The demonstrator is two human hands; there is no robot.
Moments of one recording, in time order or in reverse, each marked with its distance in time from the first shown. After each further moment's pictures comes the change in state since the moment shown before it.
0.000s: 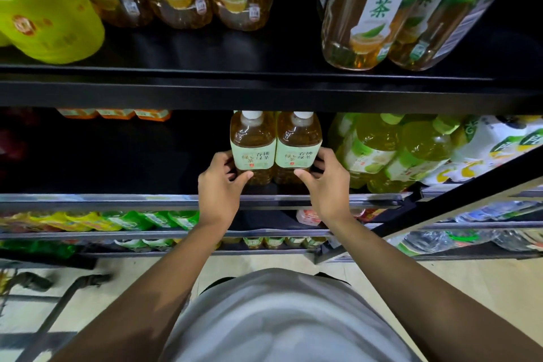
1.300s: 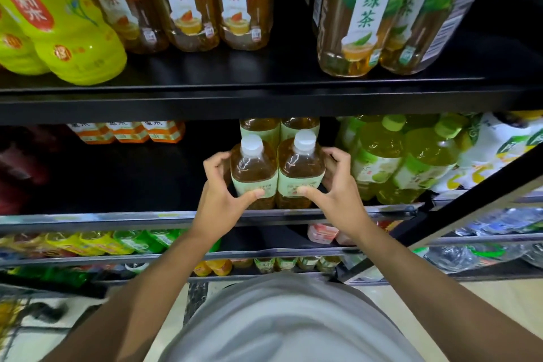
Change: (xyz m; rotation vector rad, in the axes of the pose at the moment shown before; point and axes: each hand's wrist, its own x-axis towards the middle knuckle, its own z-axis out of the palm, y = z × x) left_hand 0.000 0.007 -0.035 -0.134 -0.167 0.274; right_hand -0.004 -0.011 -0.022 0.221 -0.215 -0.201
